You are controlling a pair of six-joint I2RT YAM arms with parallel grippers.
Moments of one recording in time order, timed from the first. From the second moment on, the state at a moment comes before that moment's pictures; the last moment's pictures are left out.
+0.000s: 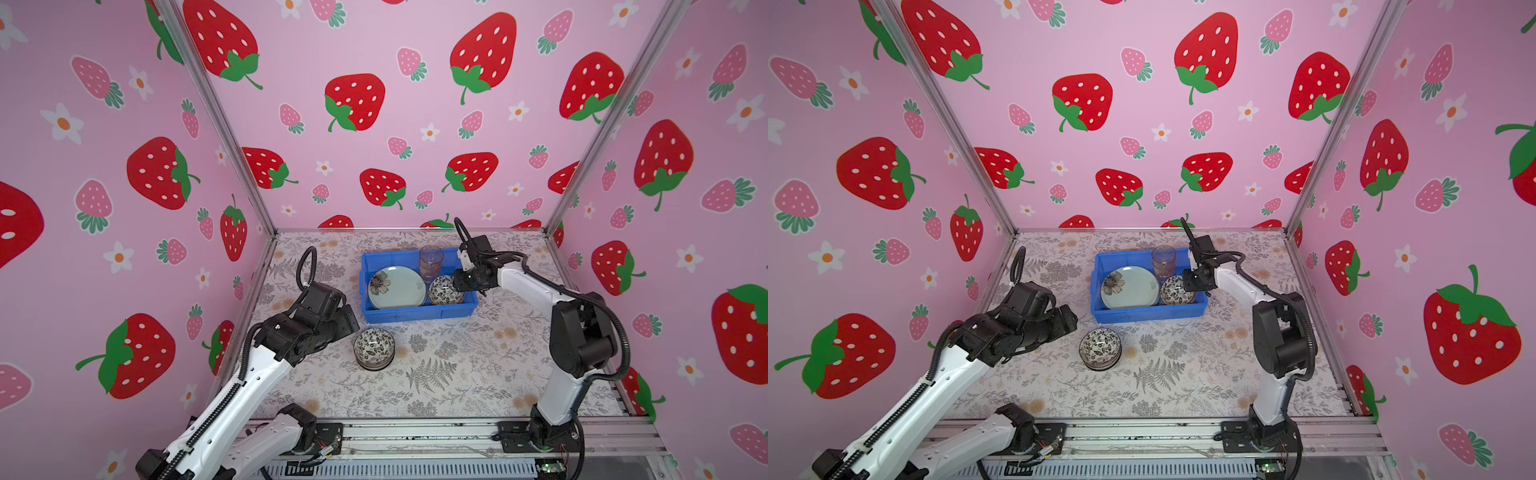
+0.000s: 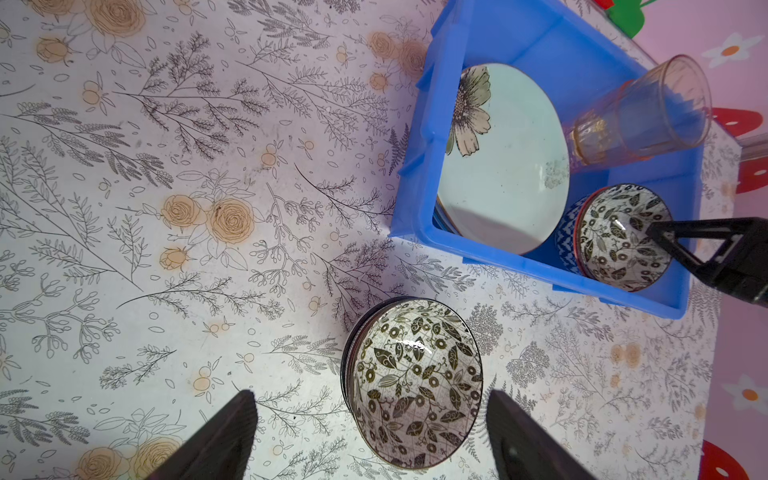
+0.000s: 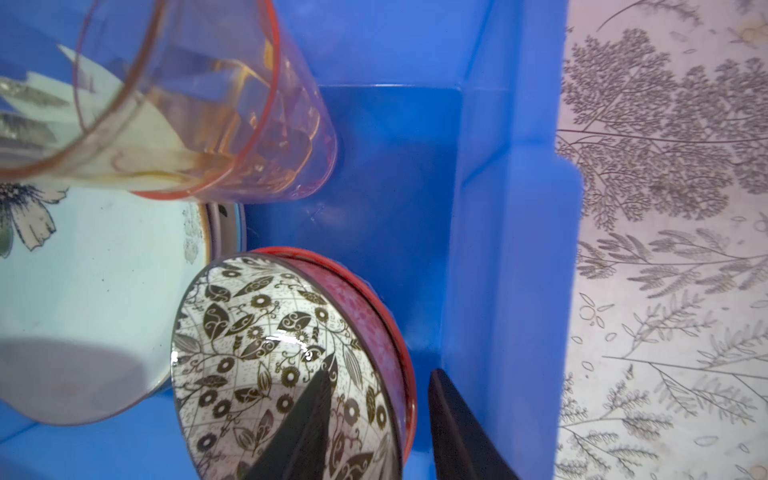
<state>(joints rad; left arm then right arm) -0.47 0.96 1.02 -1.04 -0.12 -0.83 0.46 1.82 1.38 -0.61 -0.04 0.21</state>
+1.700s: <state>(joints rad) -0.50 1.22 0.84 -0.86 0.05 -0.88 0.44 1.45 1.19 -0.66 -0.21 0.22</state>
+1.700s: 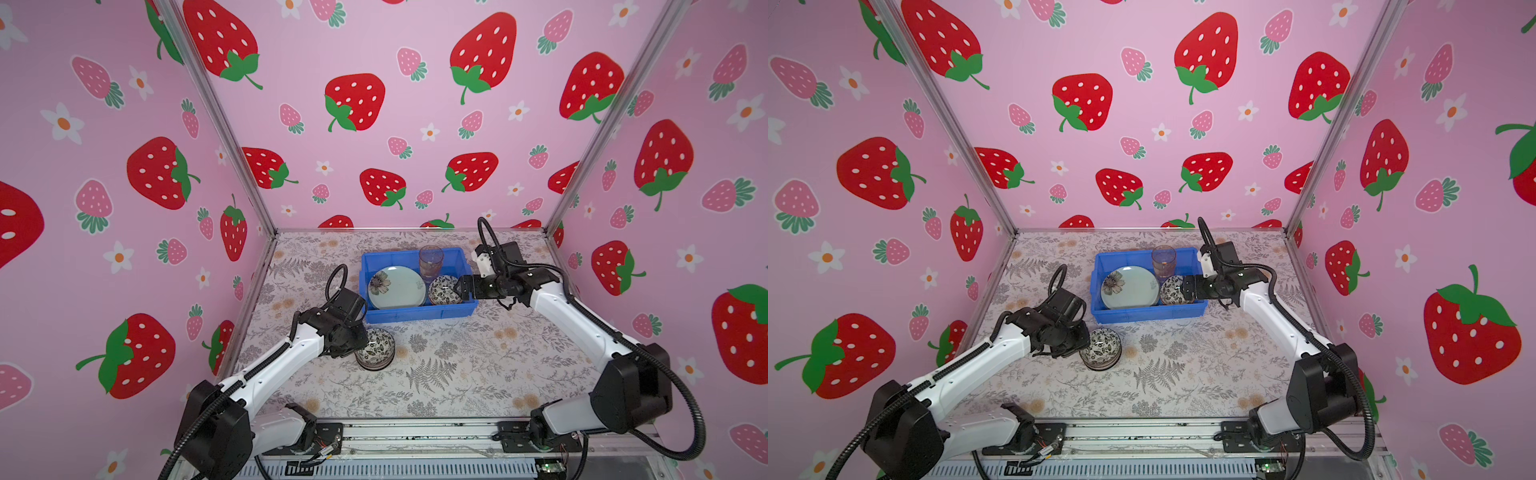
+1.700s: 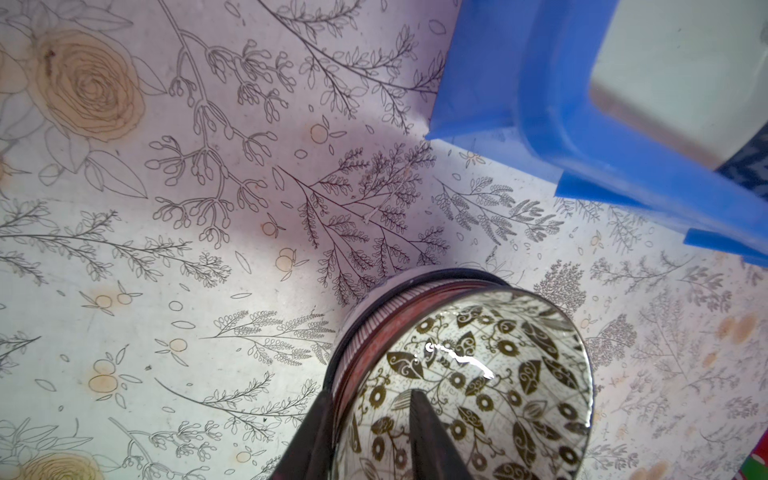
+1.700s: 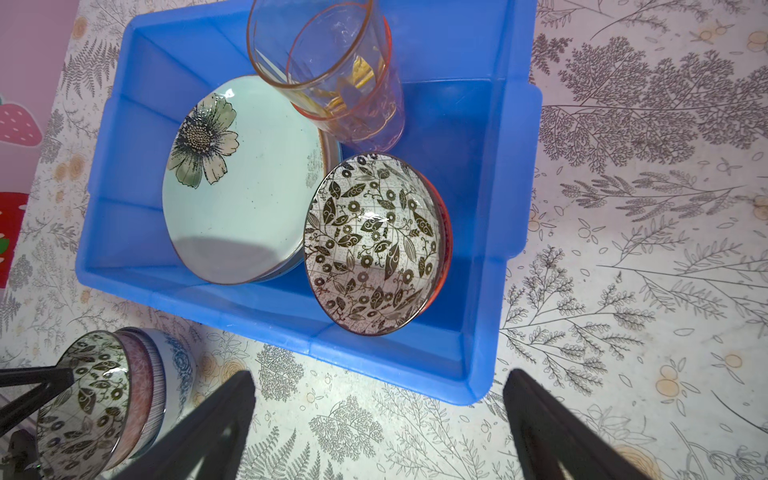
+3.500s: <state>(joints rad) -0.53 1.14 0.80 -0.87 0.04 -0.92 0.44 1.49 1.22 -0.61 -0.32 0.22</state>
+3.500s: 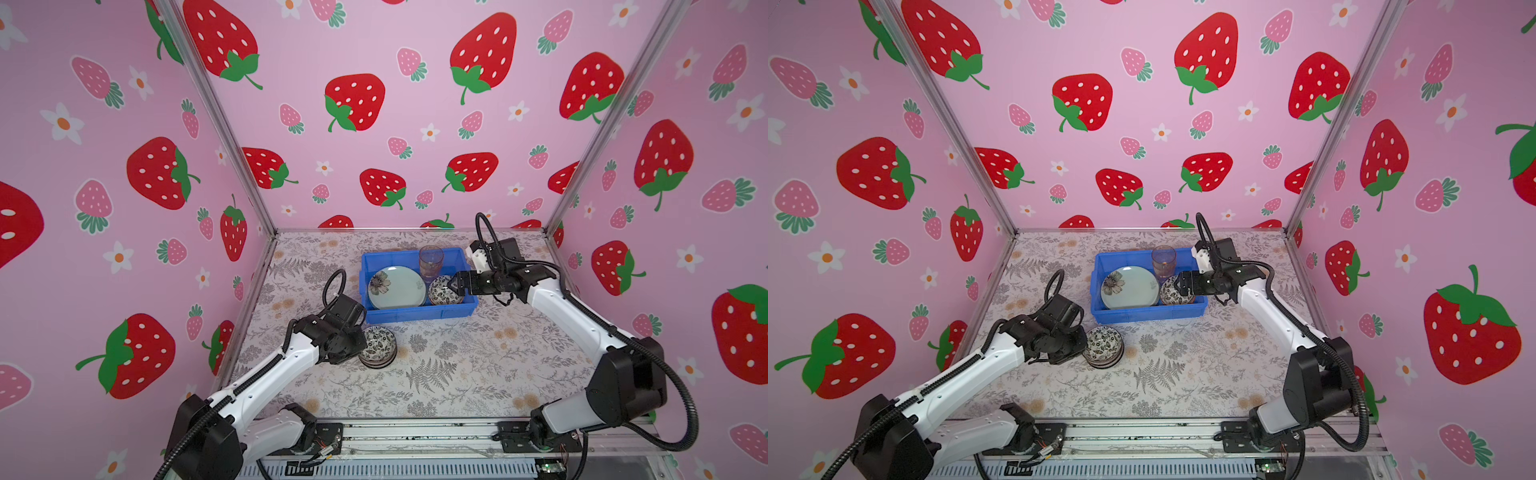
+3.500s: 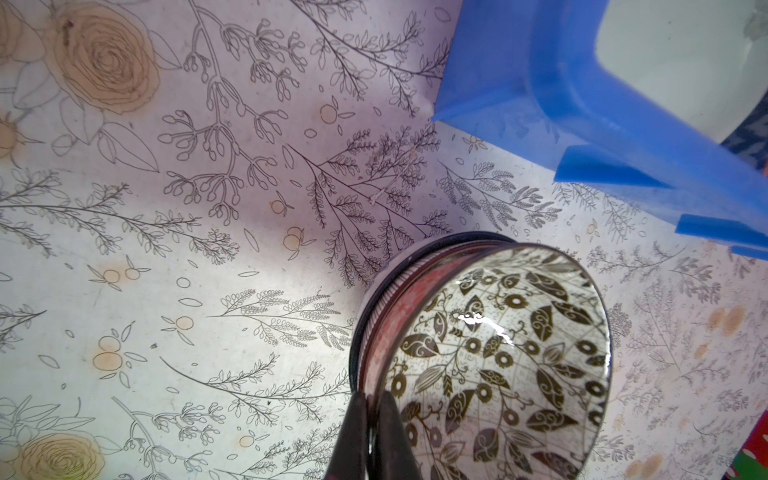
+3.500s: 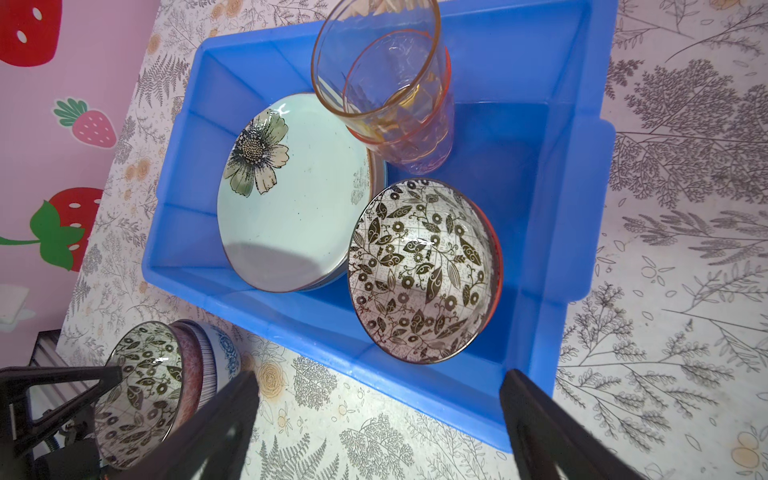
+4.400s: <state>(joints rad) -0.53 1.09 0.84 -0.89 0.00 -0.93 0.45 1.47 1.13 -0.57 -0.34 0.25</state>
